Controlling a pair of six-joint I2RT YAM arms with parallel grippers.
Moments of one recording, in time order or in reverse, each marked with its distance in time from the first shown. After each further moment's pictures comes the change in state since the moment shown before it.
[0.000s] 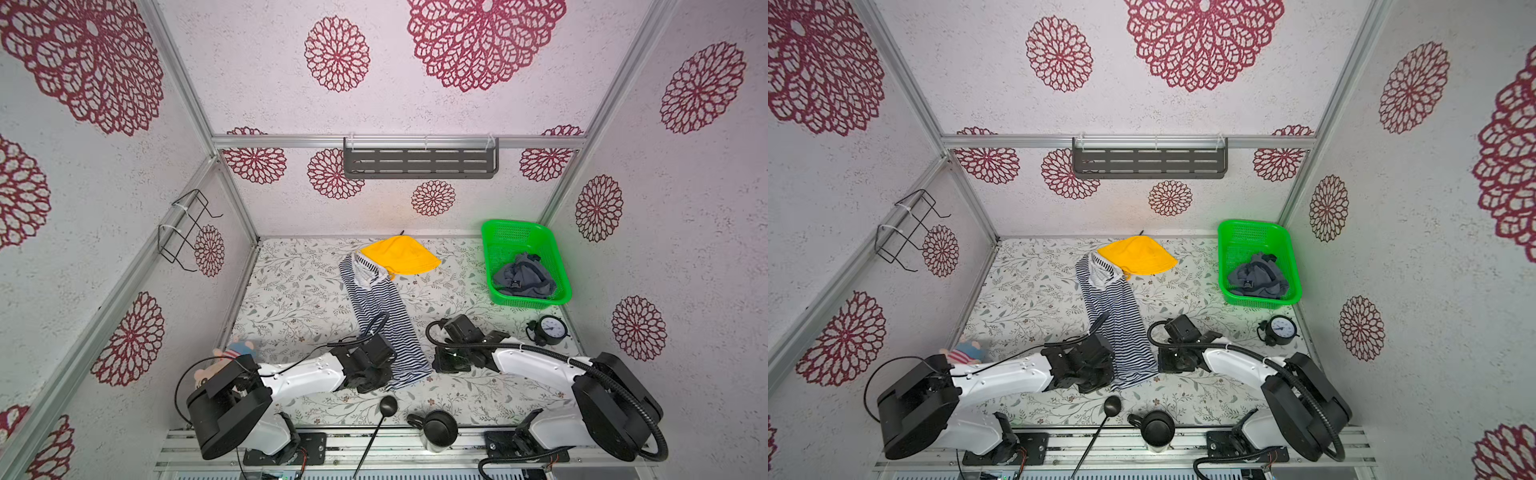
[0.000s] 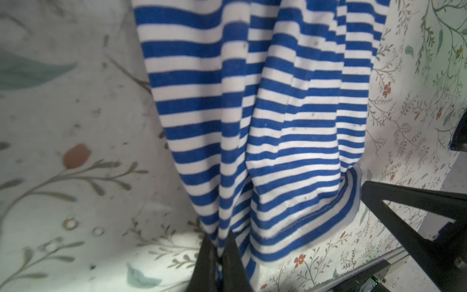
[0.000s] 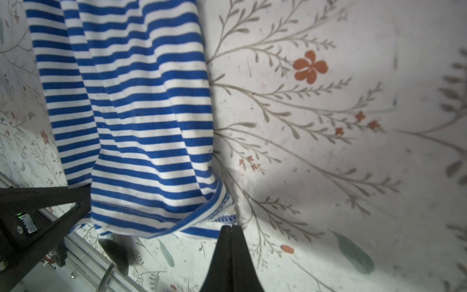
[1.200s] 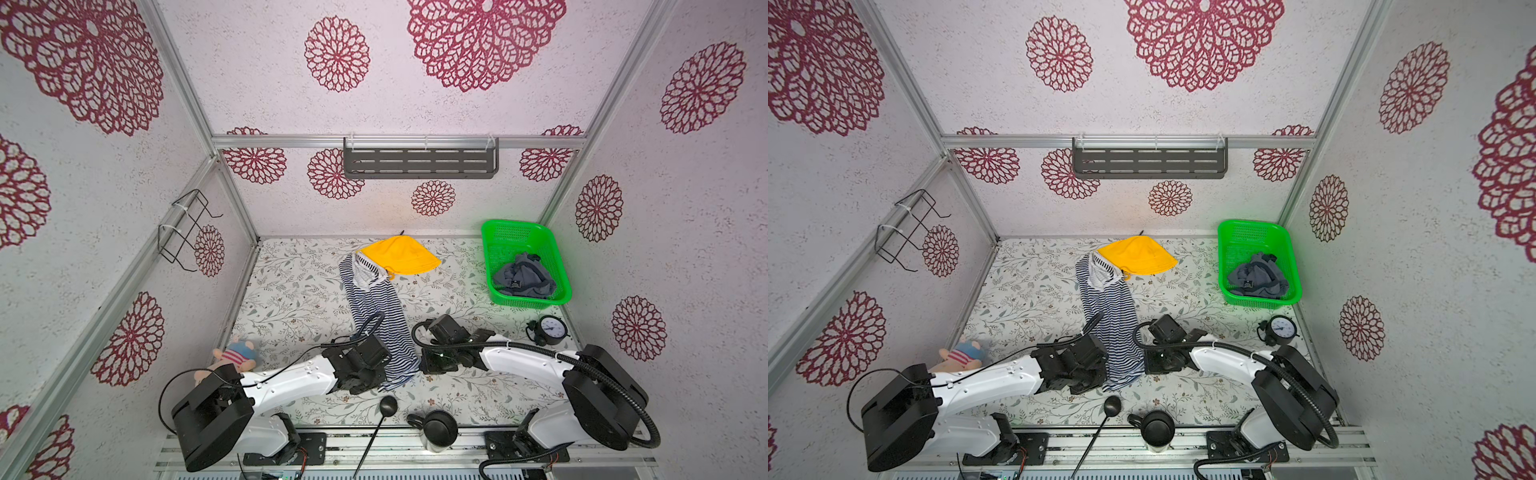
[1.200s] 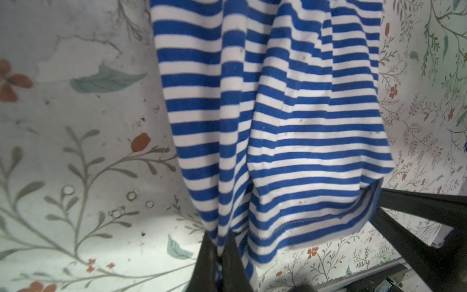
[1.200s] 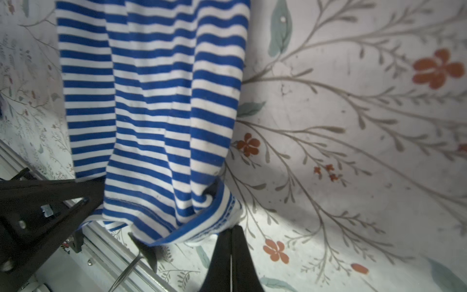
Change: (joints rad) left arm 0.020 -0.069 0.000 -0.101 -0.034 0.031; right arm 0.112 0.087 0.103 0.011 -0.004 0.038
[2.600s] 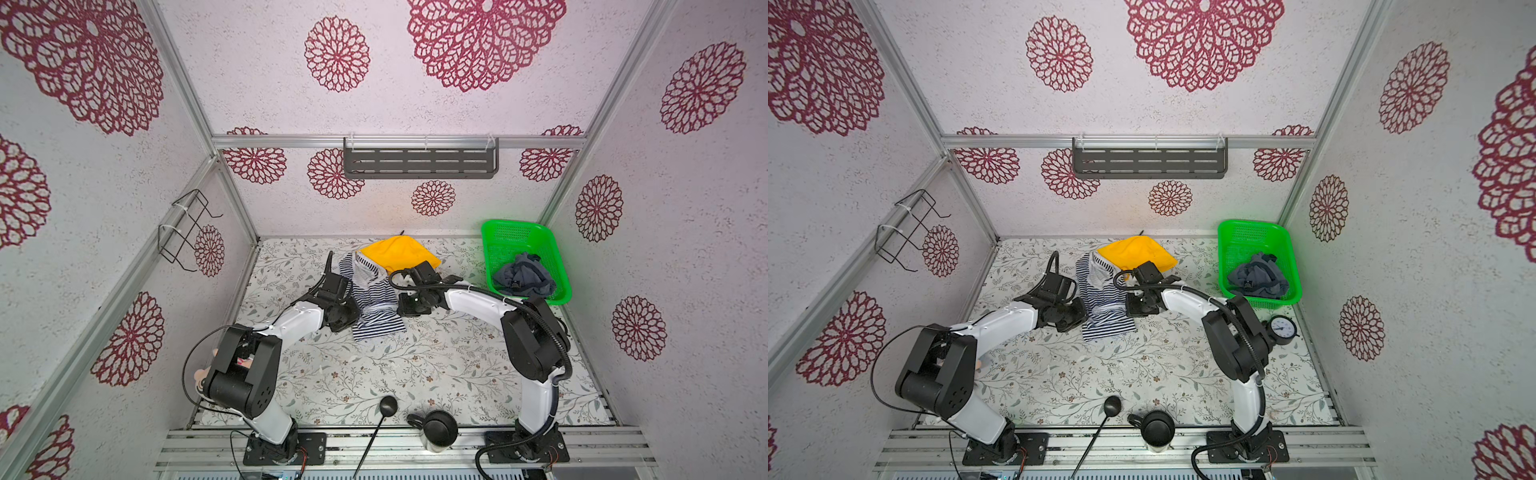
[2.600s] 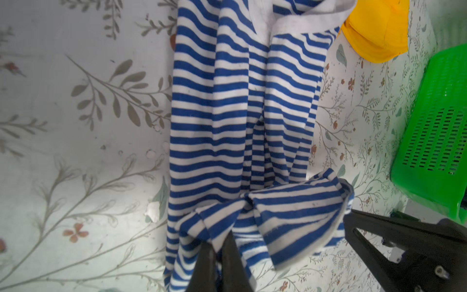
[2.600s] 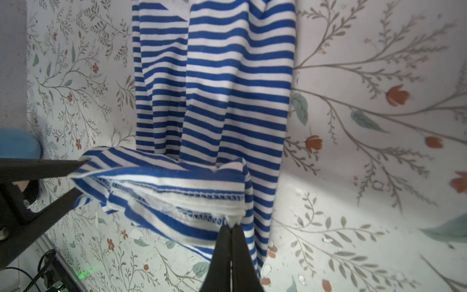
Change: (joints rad) left arm 0.596 0.327 0.325 0.102 0.208 0.442; right arm -0.177 0.521 0.659 -0.070 -0.033 -0.197
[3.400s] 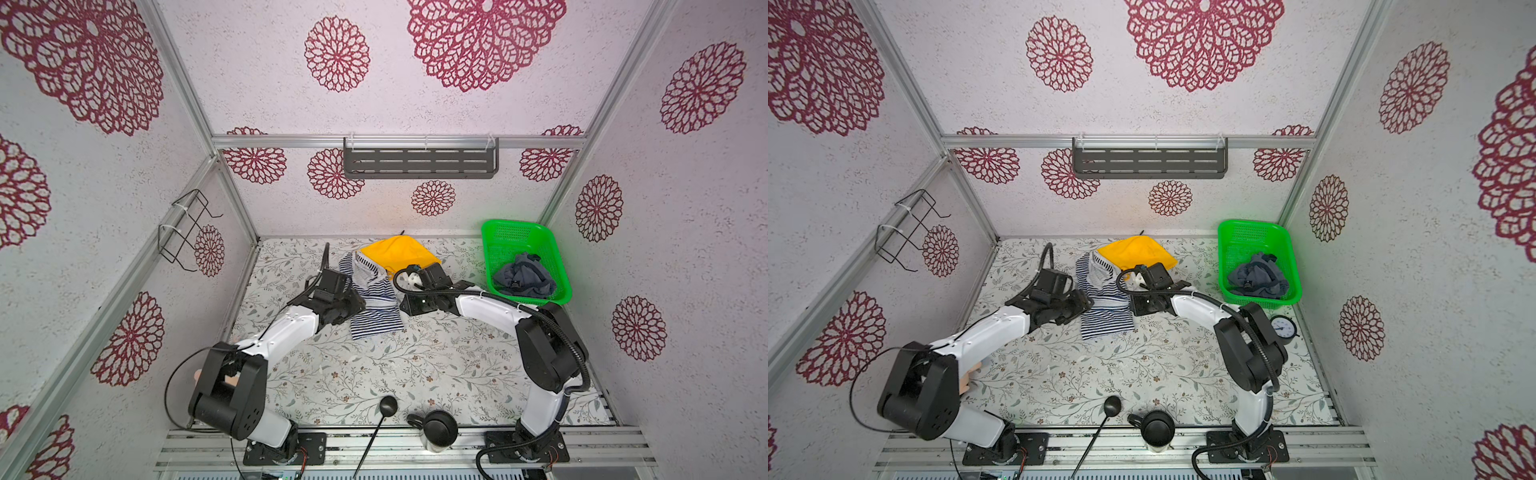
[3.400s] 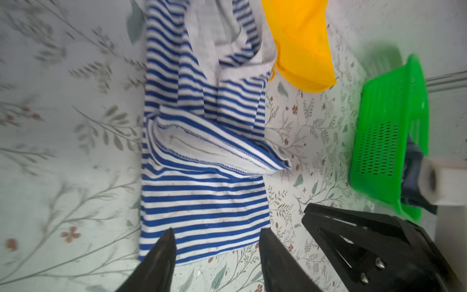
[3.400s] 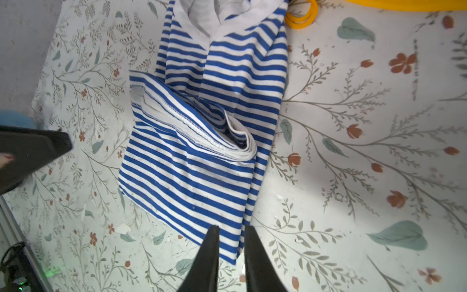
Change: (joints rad) left arm -0.077 -0.092 -0.024 0.070 -0.057 -0.036; right arm -0.017 -0.117 -0.164 0.159 0.025 -0.127
